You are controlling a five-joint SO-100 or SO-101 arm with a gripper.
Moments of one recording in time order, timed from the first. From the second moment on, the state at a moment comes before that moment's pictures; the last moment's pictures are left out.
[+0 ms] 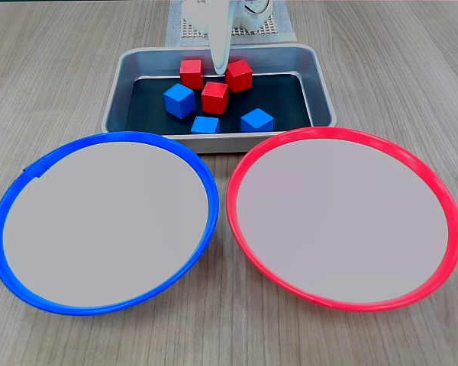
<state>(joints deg) 5.8 189.3 173.1 56.8 1.1</state>
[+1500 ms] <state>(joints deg) -5.0 114.3 122.7 68.0 -20.0</state>
